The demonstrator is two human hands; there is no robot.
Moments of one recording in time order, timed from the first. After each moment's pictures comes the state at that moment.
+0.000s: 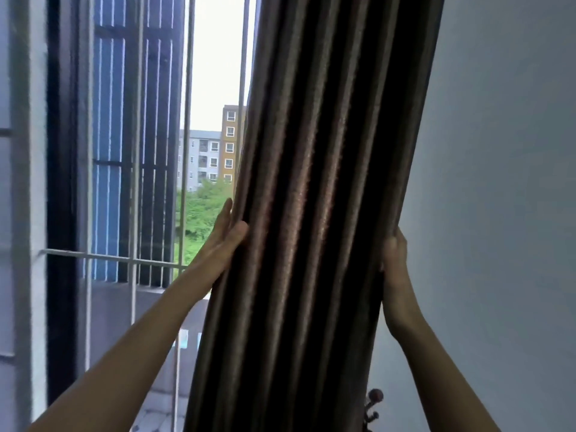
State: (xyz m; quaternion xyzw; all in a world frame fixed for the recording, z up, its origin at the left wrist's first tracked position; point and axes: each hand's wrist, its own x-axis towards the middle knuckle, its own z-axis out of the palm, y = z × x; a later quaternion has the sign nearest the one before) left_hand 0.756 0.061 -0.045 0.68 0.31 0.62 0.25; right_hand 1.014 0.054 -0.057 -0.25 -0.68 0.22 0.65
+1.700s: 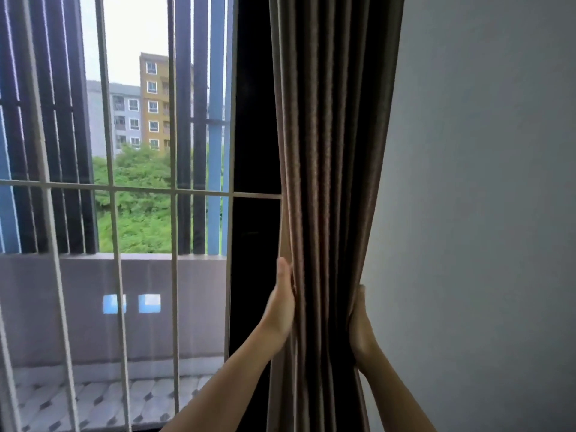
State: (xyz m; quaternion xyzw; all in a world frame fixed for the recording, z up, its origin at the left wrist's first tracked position) left_hand 0.918 0.043 -0.260 0.61 0.27 0.52 0.53; right_hand 1.041 -0.001 -0.271 -0.44 -0.50 0.30 0.68
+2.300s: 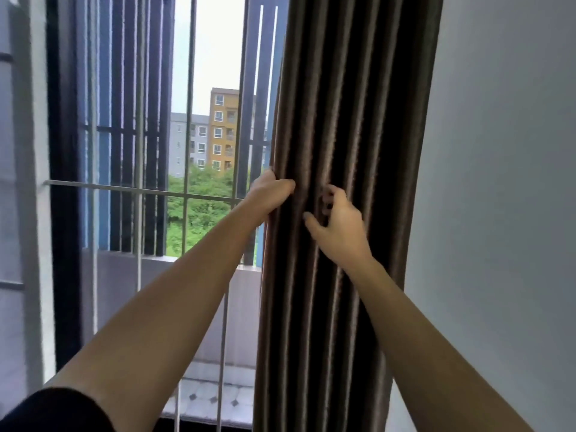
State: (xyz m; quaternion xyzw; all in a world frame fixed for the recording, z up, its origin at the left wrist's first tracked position) left_hand 0.814 0.068 -0.092 0.62 0.49 0.56 0.25; right_hand 0.960 0.032 -0.141 -0.45 -0.72 0.00 0.53
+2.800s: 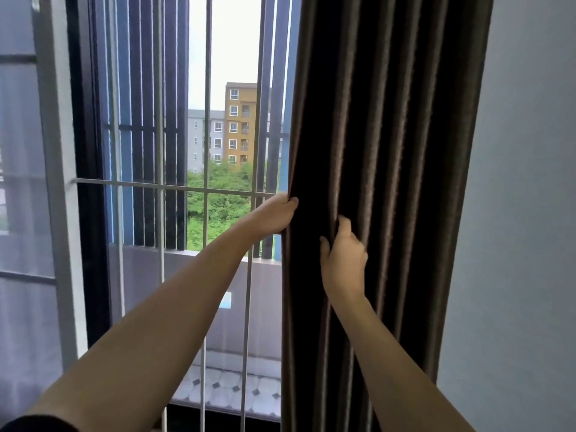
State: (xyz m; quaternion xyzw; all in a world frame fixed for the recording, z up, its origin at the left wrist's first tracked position) left_hand 0.788 0.072 -0.129 0.72 0.49 0.44 0.23; right_hand 0.922 0.054 -0.205 -0.53 -0.64 -0.06 0.55
